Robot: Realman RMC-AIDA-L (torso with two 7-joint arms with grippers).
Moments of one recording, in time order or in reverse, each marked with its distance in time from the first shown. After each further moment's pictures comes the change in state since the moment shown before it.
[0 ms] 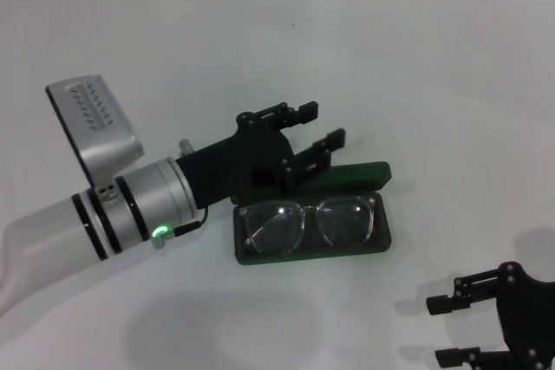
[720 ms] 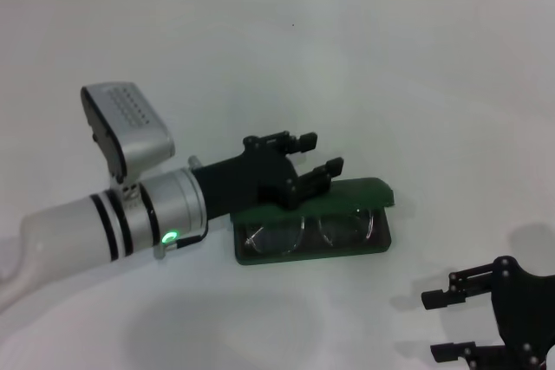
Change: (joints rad) left arm -0.026 -0.001 0.011 0.011 0.110 -0.155 -0.113; right arm 0.011 0.005 -0.002 -0.010 0.000 0.004 0.000
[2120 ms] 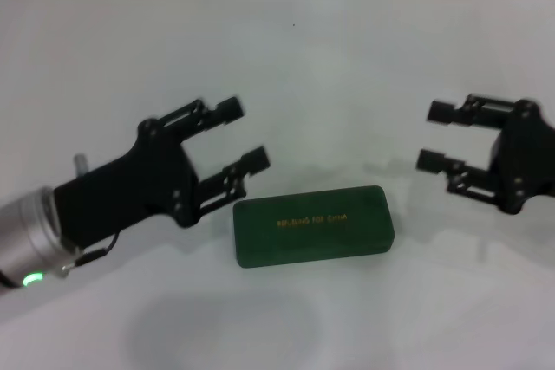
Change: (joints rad) left arm 0.114 0.121 -0.064 -0.112 -0.088 0.673 0.209; right arm 0.054 0.014 0.117 0.098 0.371 0.061 -0.060
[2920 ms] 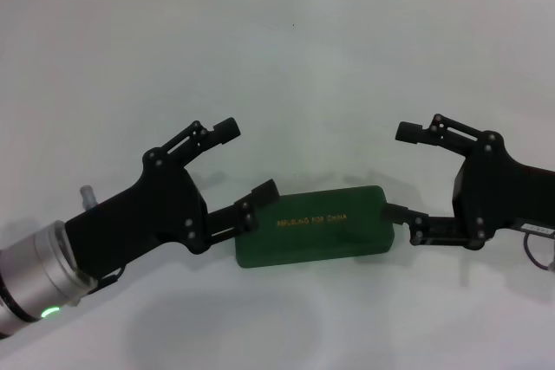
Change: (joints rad) left arm 0.051 -0.053 -0.010 -0.047 0.002 -0.012 0.121; right arm 0.035 0.014 -0.084 0.168 0.047 0.002 -0.262
